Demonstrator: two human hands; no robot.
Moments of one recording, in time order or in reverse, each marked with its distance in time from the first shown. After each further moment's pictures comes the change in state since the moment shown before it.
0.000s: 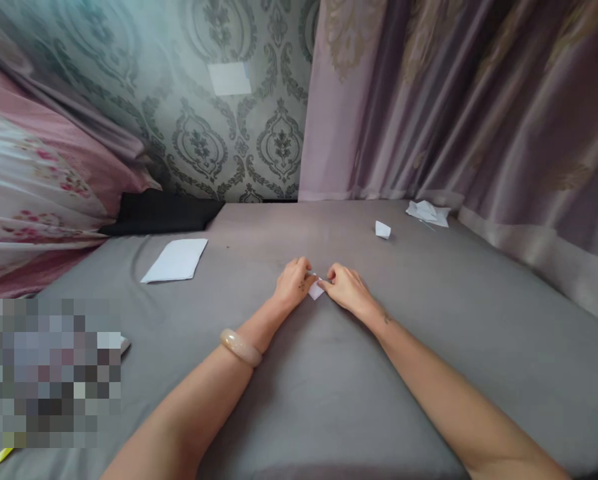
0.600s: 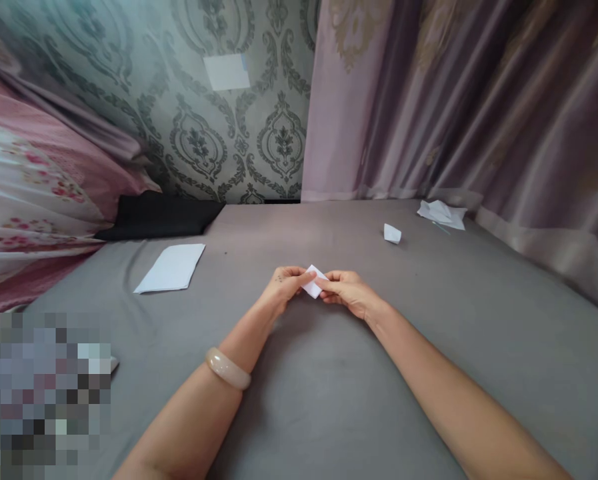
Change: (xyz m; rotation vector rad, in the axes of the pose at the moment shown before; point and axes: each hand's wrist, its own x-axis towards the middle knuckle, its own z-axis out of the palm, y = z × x) left_hand 0.015 0.007 -0.021 -0.891 -0.066 -0.508; right_hand 0.021 -0.009 -0.004 0.850 -0.338 0.303
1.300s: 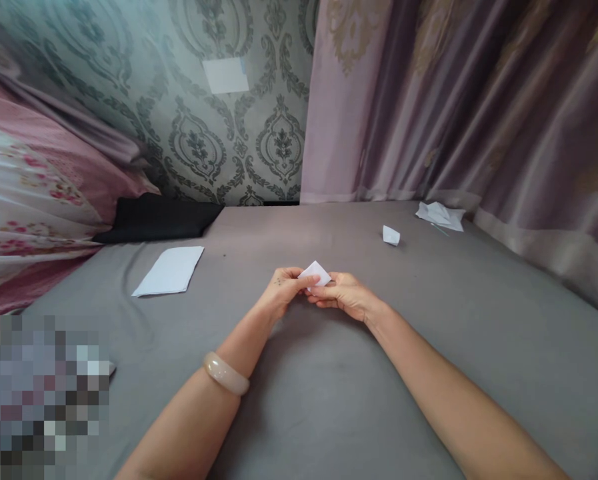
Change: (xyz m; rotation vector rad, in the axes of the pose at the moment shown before) left_hand -0.003 0.005 0.000 -0.073 -0.071 0.031; right_hand -0.003 -0.002 0.000 0.093 -0.201 -0.009
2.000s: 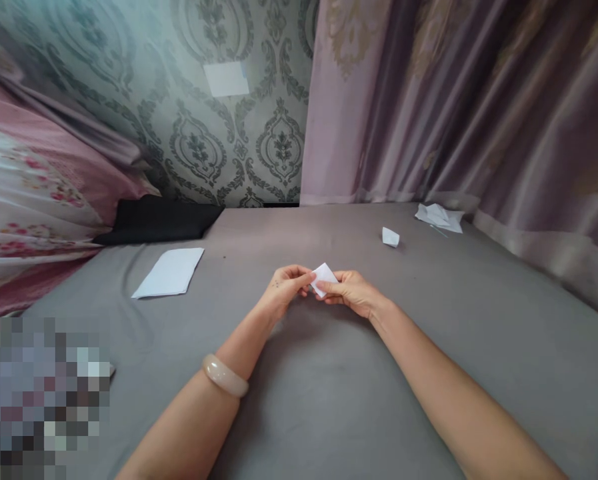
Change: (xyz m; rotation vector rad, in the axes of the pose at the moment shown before) left_hand -0.001 0.003 0.002 -0.050 -0.018 0.034; right_hand 0.003 -0.002 -0.016 -0.056 0.016 -0.060
